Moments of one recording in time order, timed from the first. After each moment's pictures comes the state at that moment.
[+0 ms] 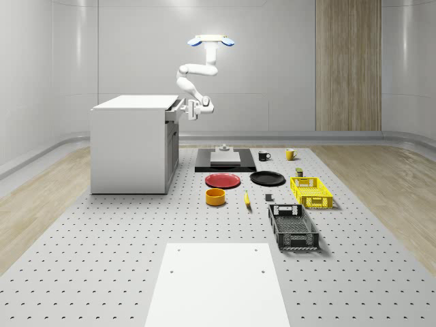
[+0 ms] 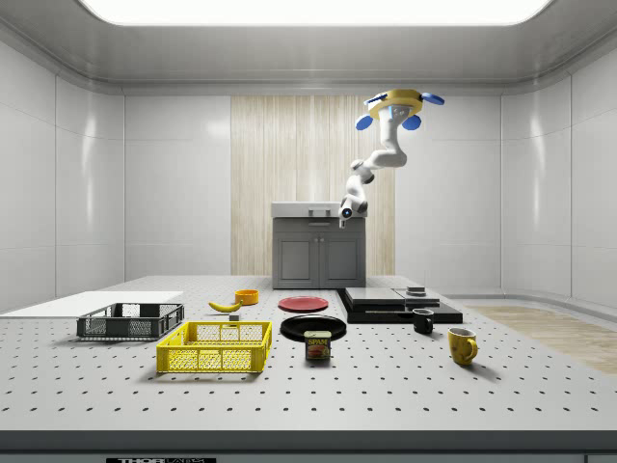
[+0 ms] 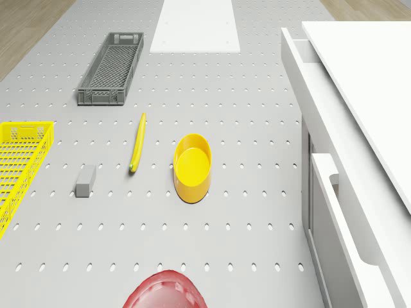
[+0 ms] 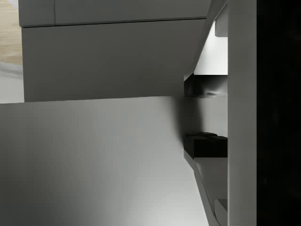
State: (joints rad) arm -1.77 -1.70 0.68 -2.46 -2.75 0.69 2.00
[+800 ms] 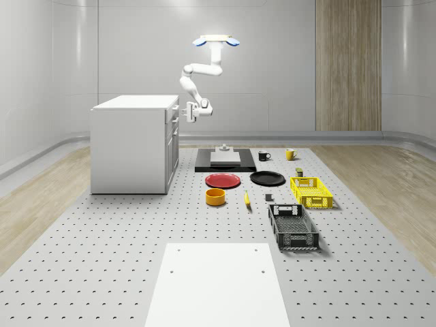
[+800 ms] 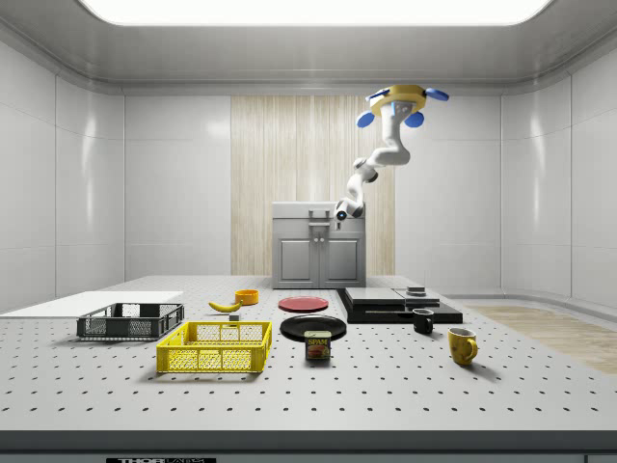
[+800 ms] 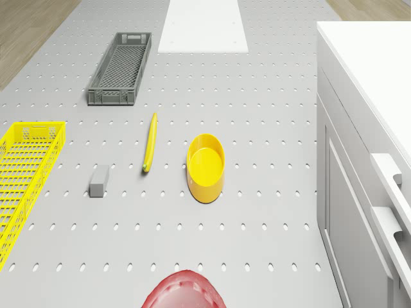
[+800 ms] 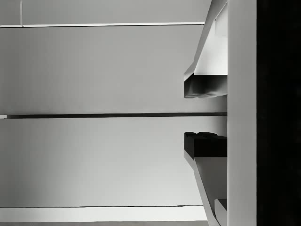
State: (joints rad) arm -1.73 -1.71 0.68 -2.31 -2.85 0.86 1.87
